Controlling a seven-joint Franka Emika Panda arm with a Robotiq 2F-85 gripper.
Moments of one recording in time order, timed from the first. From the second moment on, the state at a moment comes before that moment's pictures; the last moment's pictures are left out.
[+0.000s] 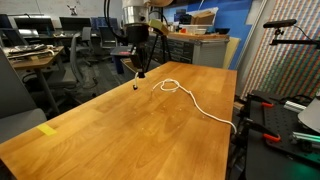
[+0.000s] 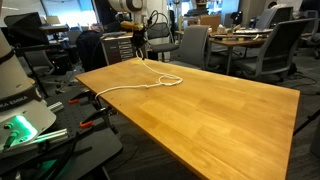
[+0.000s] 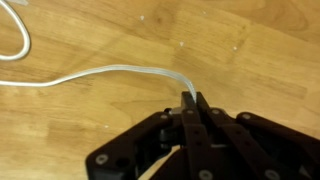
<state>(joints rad) 0.15 0.51 0.21 -1.75 0.04 2.15 -0.11</state>
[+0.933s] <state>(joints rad) 0.38 0.63 0.19 -1.63 -0.18 2.41 -0.04</state>
